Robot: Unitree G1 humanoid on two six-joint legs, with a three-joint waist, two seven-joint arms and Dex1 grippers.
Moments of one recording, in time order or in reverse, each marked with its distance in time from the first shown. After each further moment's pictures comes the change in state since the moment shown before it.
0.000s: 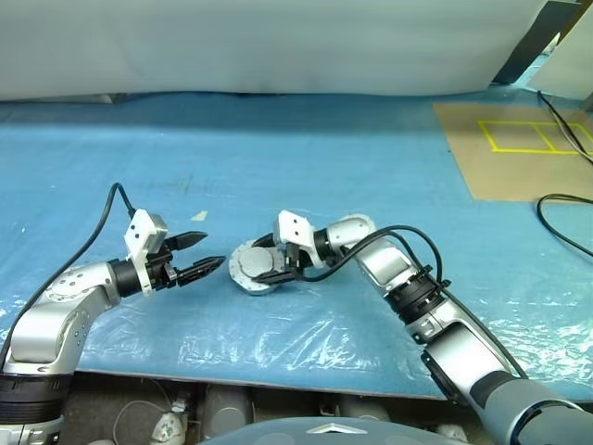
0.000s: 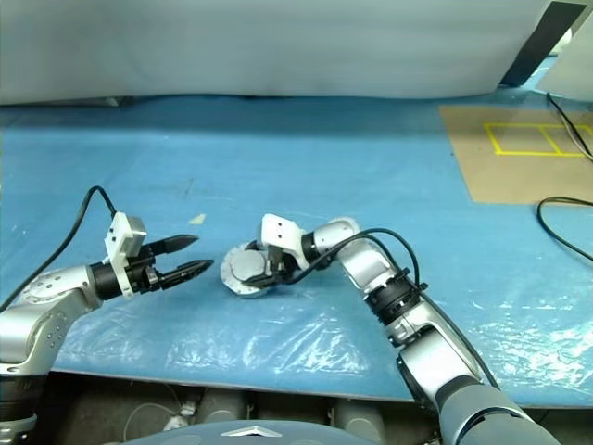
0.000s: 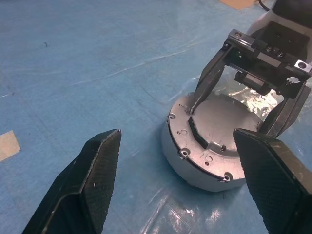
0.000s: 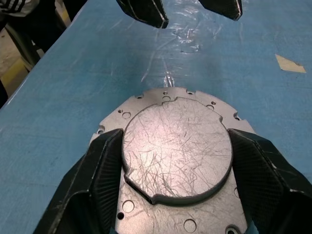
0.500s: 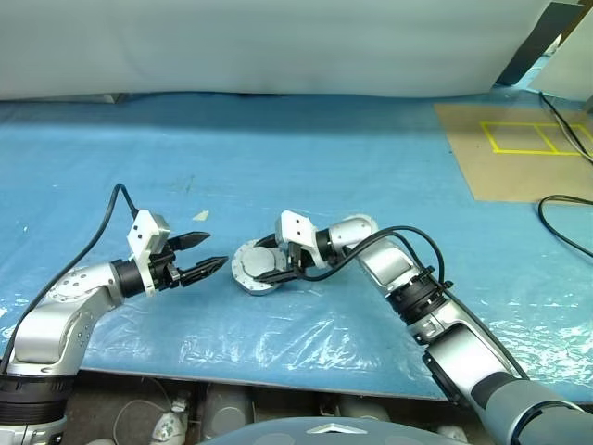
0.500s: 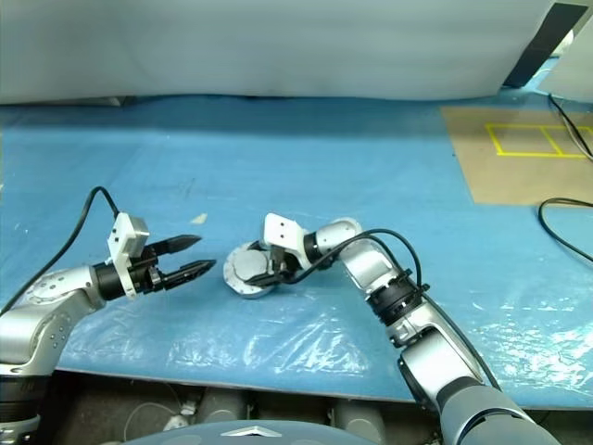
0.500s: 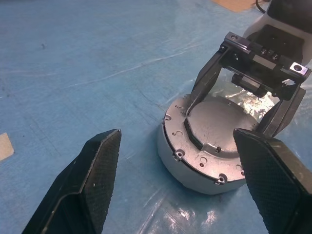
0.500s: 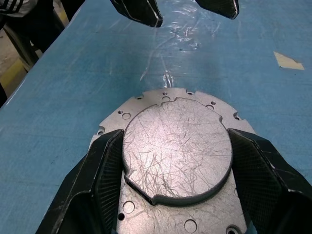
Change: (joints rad) left arm -0.001 -0.014 -0.010 -0.010 0.000 0.000 0.003; right arm 0.013 0.004 -0.007 -0.010 -0.007 0.020 -0.023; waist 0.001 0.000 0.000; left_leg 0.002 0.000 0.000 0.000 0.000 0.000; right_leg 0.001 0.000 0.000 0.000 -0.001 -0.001
